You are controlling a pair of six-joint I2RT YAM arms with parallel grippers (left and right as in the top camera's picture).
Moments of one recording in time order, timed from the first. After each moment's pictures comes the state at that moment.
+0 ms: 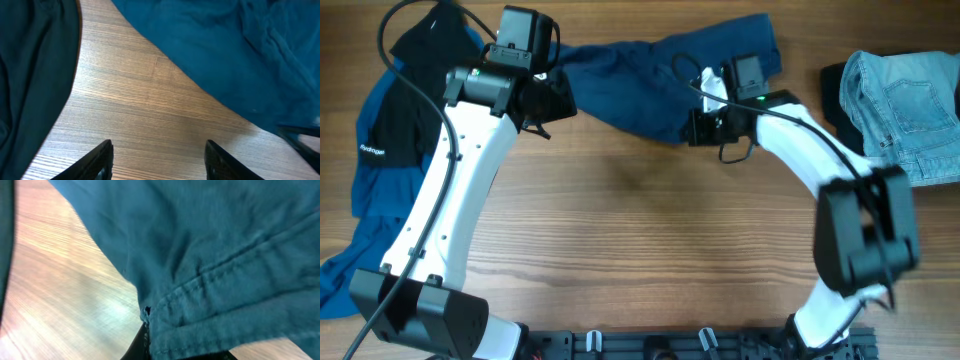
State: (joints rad) left arm -0.25 1.66 1.64 -1.11 -0.09 -0.45; right arm 0.26 1.88 1.29 -0.54 -0.46 0.18
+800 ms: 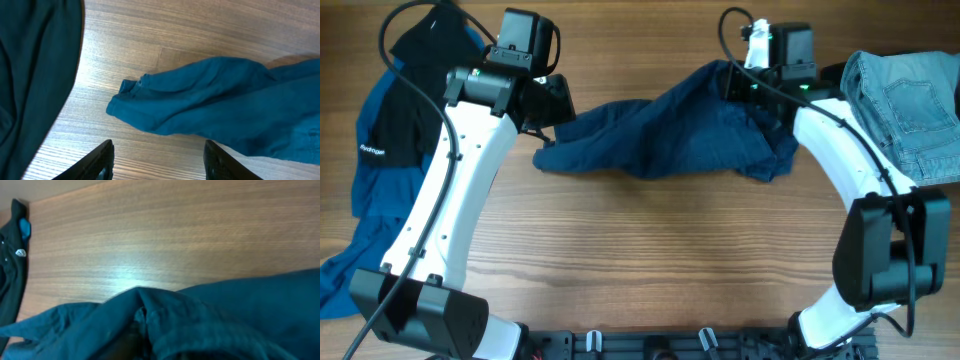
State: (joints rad) left arm -0.25 1.66 1.64 -1.15 -0.09 -0.45; right arm 0.12 1.82 1.33 -0.31 -0.33 0.23
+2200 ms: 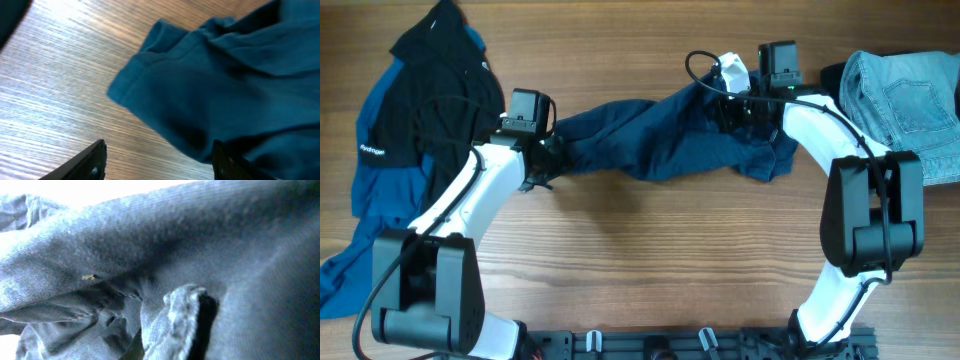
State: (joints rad) left arm -0.16 1.66 1.03 -0.66 -0.02 -0.59; right arm 0.11 2.00 1.33 -0.39 -0.52 -0.29
